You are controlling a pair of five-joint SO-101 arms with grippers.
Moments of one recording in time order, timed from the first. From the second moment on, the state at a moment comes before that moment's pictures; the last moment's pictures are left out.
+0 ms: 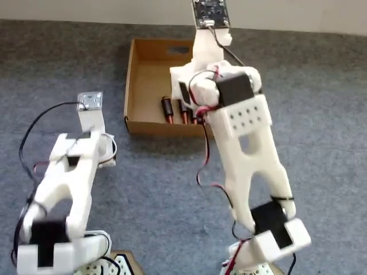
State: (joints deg) left arm -10.9 -16.9 53.1 42.4 3.9; right arm -28.7 -2.8 -29.0 82.6 -10.4
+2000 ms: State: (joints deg) left arm -12.7 -63.2 91.4 30.5 -1.2; right arm -27.3 -103.6 95.8 55.5 -10.2
